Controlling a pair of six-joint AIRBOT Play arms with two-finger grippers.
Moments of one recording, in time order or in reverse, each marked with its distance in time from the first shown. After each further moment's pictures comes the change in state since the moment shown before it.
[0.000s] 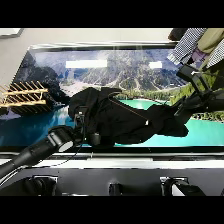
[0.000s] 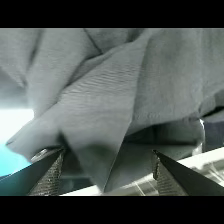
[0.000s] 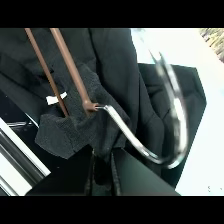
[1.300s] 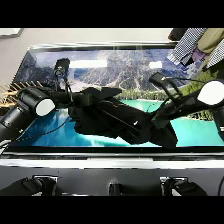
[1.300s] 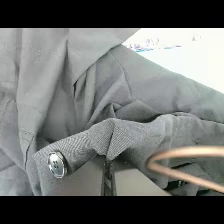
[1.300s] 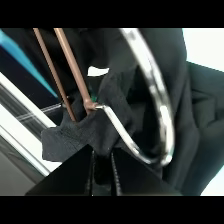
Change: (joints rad) left arm 0.239 -0.076 0.483 0.010 -0.126 0.203; right arm 0.323 -0.043 0.000 -0.132 0.016 0.378
